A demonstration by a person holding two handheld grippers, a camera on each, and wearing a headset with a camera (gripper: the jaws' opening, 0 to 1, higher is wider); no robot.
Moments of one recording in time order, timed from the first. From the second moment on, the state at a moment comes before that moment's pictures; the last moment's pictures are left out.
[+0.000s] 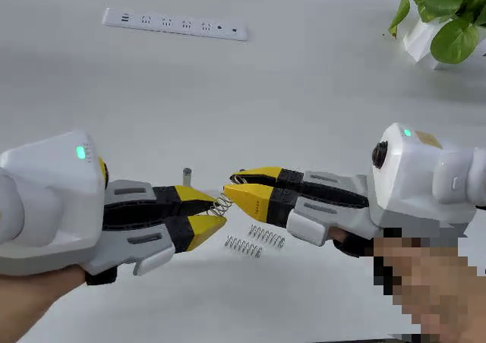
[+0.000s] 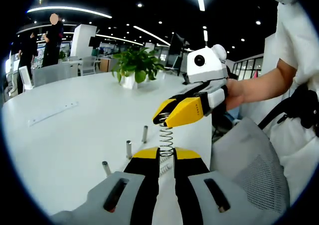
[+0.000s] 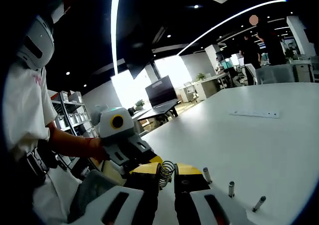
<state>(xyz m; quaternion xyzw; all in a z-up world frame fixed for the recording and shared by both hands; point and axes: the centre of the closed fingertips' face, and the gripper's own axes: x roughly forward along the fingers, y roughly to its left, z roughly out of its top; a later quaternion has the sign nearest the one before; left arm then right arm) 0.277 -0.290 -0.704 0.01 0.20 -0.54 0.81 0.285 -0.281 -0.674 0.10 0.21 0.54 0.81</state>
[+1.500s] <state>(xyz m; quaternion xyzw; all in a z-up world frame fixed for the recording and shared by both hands) 0.269 -0.295 -0.702 0.02 0.19 -0.57 0.80 0.271 -0.286 -0.663 -0.12 0.23 0.64 0.73</state>
